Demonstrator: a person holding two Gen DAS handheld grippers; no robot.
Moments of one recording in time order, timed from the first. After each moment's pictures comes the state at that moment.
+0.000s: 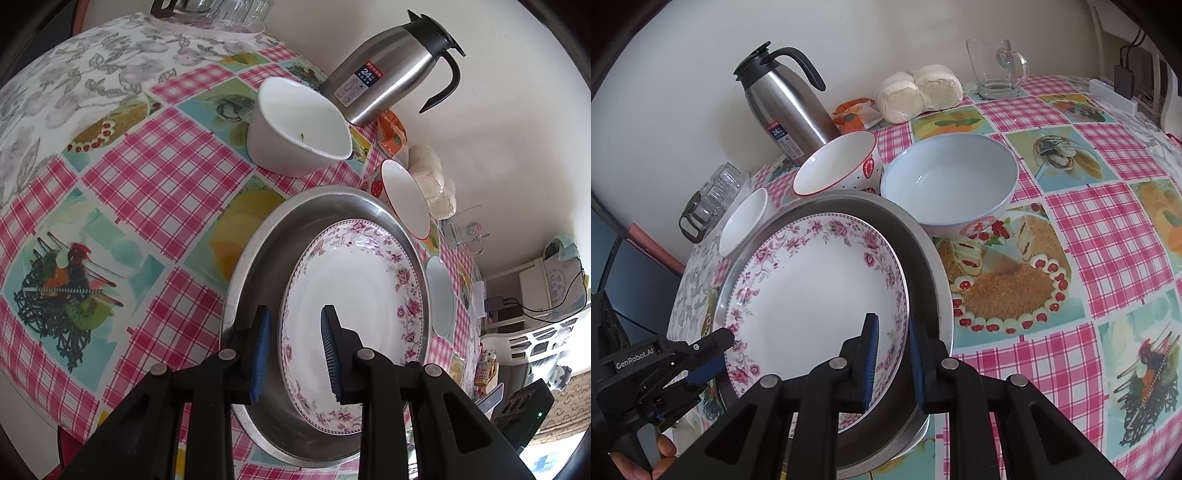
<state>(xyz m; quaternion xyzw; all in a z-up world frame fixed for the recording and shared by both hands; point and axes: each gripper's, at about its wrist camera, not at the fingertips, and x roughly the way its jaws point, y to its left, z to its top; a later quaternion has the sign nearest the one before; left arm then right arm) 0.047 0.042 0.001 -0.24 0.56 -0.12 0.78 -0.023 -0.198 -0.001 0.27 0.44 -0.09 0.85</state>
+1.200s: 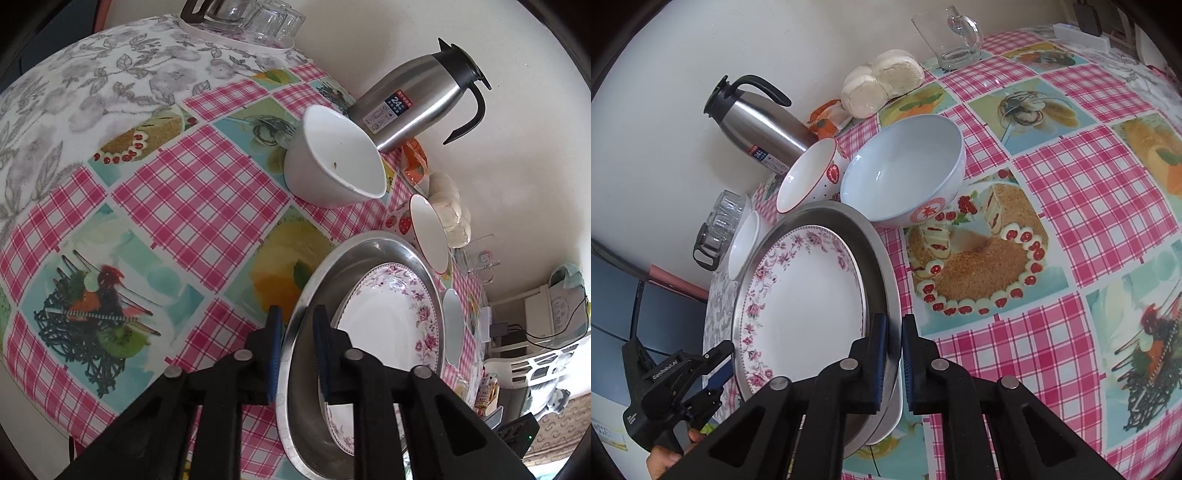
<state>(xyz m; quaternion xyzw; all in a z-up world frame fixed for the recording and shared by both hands) 0.062 0.071 -0.005 -0.27 0.55 -0.09 0.79 -0.043 -0.236 -0.009 0.37 0.44 -0.07 0.81</state>
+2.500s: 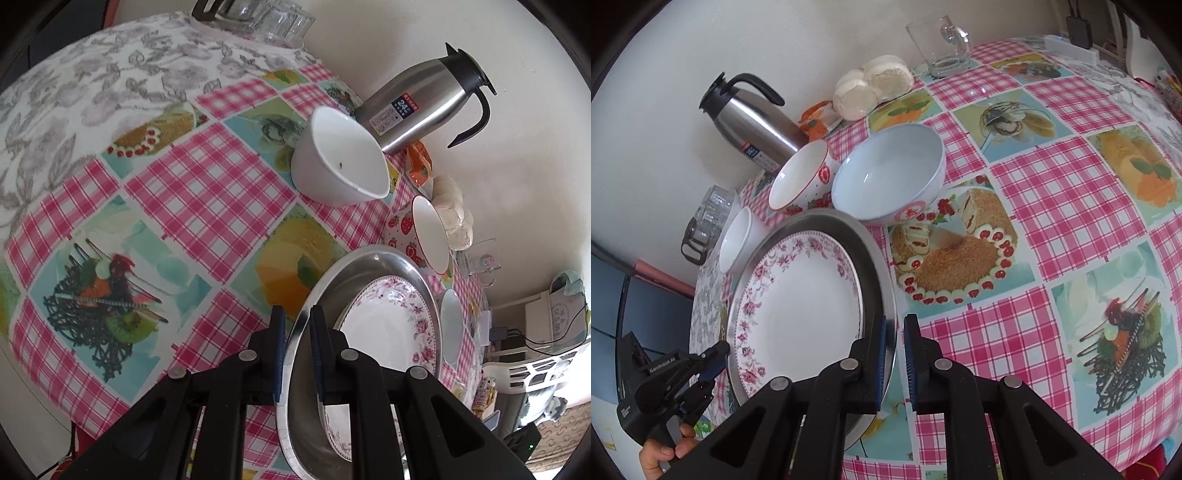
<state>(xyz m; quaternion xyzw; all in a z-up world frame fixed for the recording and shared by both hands) 0.056 0.076 0.005 -0.27 0.55 -0.07 0.79 -0.056 -0.240 0.010 0.34 0.46 -0.11 0.81</state>
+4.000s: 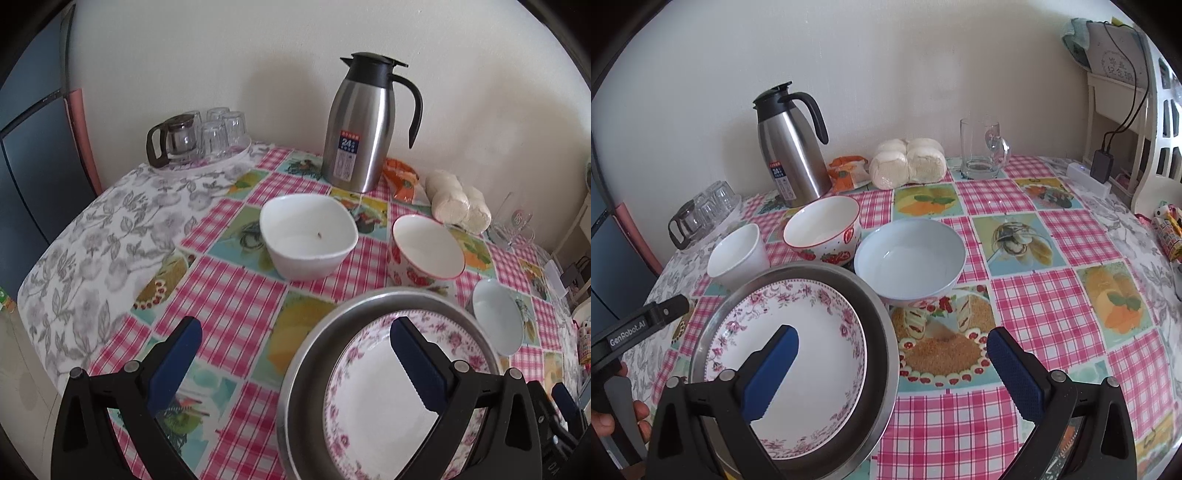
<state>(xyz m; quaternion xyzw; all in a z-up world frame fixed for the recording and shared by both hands) 0.056 0.013 0.056 -0.02 0.42 -0.04 0.91 -0.044 -0.207 0.049 0.15 0.36 -0.14 0.91</state>
